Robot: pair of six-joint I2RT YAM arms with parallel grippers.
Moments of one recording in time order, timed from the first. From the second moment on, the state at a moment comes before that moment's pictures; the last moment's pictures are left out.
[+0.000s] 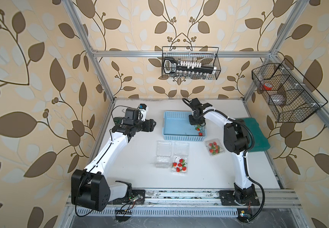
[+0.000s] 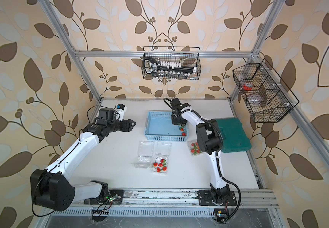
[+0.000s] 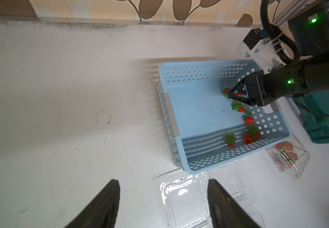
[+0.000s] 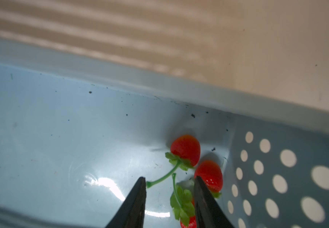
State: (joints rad) left arm -0.17 1.27 1.04 -0.48 0.28 -0.13; right arm 0.39 2.25 1.87 -0.86 0.12 0.31
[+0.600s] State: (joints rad) left arm -0.17 1.27 1.04 -0.48 0.28 -0.13; right arm 0.39 2.30 1.87 -0.84 0.12 0.36
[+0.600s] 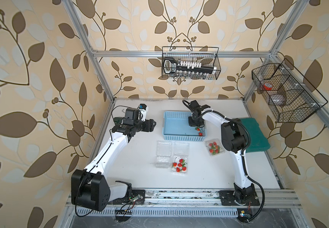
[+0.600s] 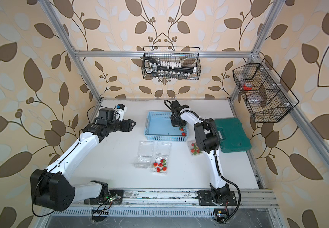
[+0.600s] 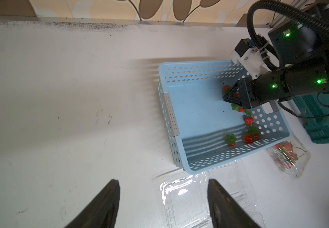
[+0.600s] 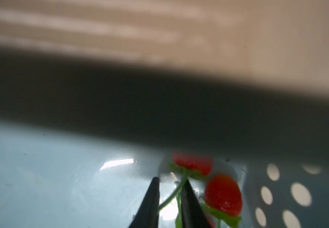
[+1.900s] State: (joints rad) left arm -0.17 1.27 1.03 -0.48 0.28 -0.13; right arm 1.04 1.56 0.99 -0.61 0.04 0.54
